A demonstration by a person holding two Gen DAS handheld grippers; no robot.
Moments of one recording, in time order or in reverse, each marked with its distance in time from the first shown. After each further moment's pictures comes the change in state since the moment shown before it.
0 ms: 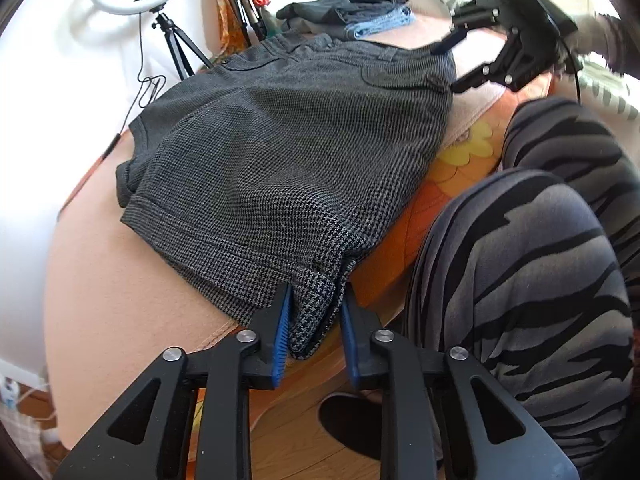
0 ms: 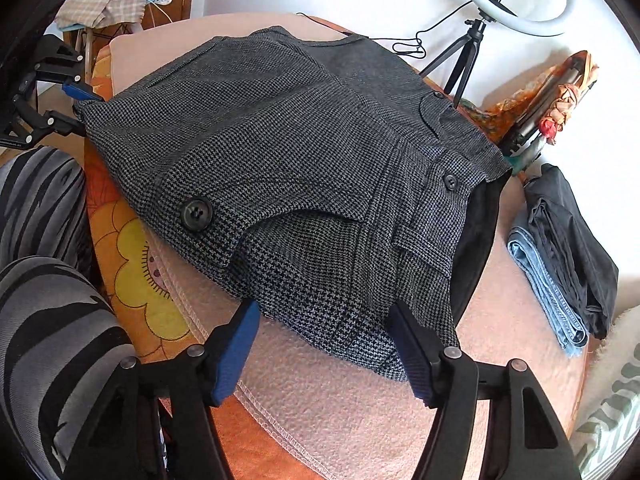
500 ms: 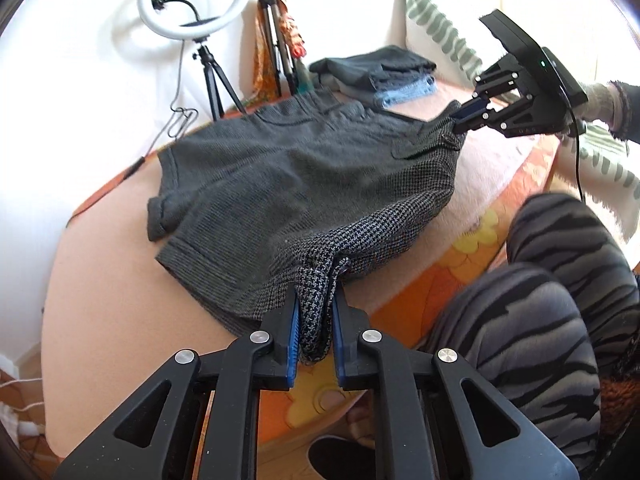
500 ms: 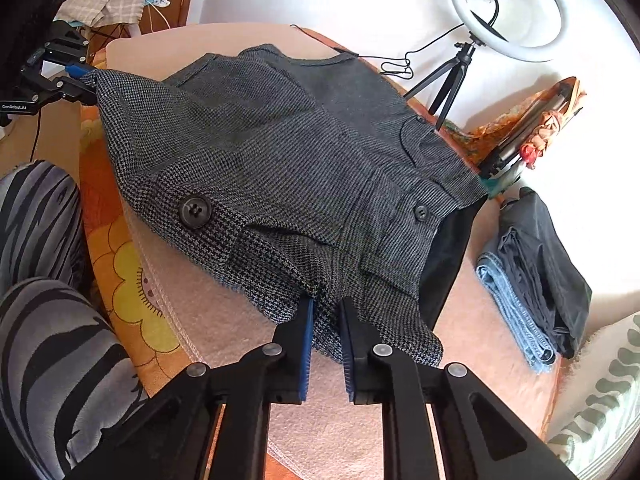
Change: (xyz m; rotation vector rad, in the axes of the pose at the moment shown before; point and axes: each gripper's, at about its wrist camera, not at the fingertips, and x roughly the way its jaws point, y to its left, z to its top) left arm -0.032 0.036 0.021 -0.109 -0.184 -0.008; right arm -0.028 -0.010 0.024 -0.028 -0.047 -0.116
